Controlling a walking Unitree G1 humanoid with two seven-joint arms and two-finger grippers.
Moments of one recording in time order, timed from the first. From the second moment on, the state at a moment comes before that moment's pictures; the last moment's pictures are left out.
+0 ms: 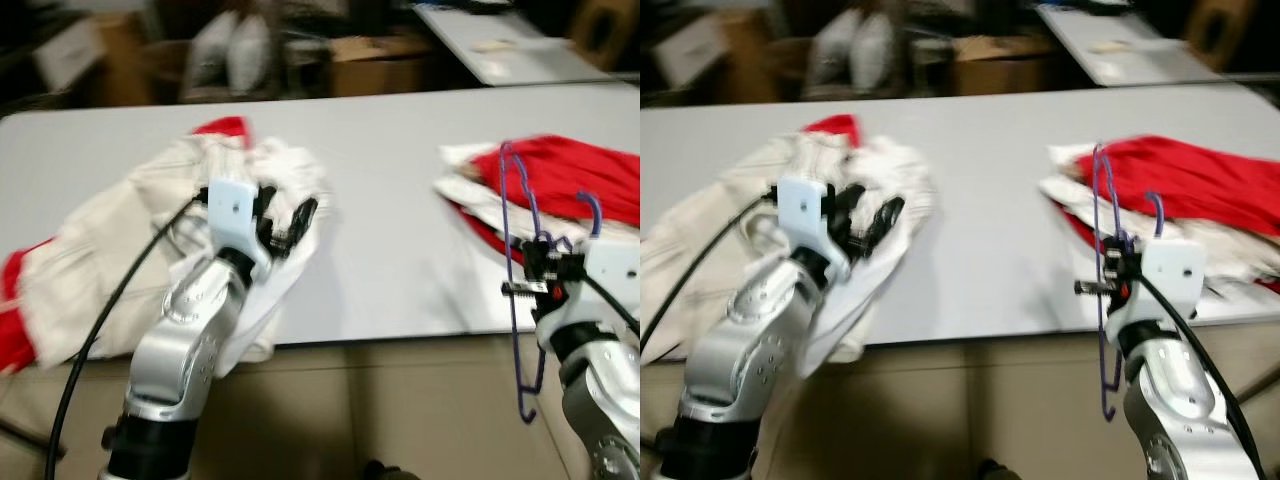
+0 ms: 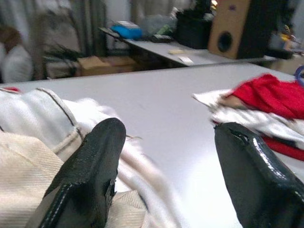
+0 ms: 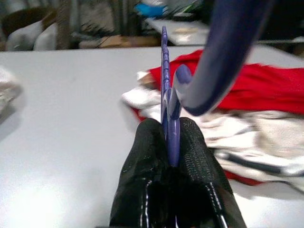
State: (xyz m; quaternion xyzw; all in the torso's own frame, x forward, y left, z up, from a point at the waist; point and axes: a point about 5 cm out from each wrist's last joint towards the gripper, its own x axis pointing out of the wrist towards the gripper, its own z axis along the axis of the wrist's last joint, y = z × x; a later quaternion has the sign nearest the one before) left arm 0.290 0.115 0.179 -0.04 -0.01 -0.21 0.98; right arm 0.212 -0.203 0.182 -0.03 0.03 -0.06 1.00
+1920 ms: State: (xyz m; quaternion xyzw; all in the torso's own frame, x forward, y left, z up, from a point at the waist) left arm 0.287 0.097 0.150 -0.04 0.00 -0.22 0.98; right arm 0.204 -0.200 0.162 -0.07 0.07 0.00 1.00
